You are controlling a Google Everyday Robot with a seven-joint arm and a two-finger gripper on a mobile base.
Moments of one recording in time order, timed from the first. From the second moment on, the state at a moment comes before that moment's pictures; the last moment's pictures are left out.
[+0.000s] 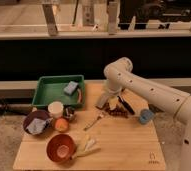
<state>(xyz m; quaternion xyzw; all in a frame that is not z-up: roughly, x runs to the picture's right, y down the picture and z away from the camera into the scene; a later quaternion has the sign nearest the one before) 0.092 0.045 0.828 -0.25 -0.10 -0.17 0.95</state>
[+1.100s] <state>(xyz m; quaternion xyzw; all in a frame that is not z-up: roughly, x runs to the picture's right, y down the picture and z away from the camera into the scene) 0.094 0.025 0.877 -0.26 -0.11 -0.17 0.95</state>
